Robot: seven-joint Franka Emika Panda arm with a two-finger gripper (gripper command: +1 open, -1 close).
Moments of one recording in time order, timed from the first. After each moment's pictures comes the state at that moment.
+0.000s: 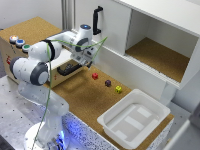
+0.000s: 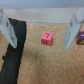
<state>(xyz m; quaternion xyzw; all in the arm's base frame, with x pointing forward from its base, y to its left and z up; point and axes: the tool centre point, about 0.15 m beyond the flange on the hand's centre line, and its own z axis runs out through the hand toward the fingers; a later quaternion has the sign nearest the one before) 0.358 0.083 0.369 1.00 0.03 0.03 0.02</state>
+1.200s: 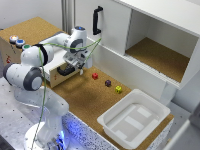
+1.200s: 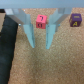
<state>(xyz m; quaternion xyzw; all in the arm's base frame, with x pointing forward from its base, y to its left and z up) 0.317 0.072 0.355 1.00 0.01 -0.01 0.02</state>
